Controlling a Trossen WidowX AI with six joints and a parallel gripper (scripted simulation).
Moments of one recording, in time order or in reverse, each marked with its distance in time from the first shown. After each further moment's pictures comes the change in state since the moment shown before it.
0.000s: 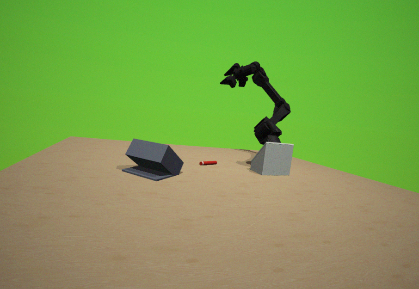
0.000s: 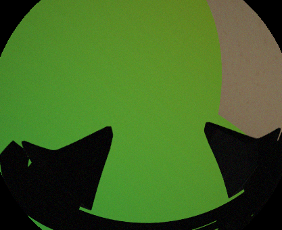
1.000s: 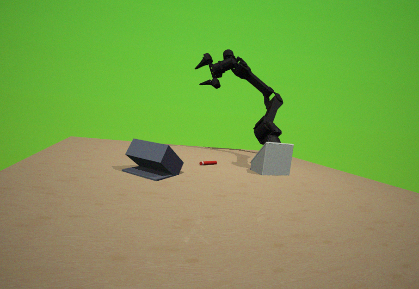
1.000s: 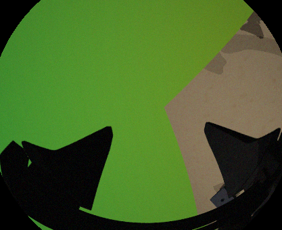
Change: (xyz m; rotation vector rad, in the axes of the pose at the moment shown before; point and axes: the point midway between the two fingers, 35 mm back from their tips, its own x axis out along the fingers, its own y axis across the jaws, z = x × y) arm 0.036 -0.142 -0.125 -0.810 0.212 -0.228
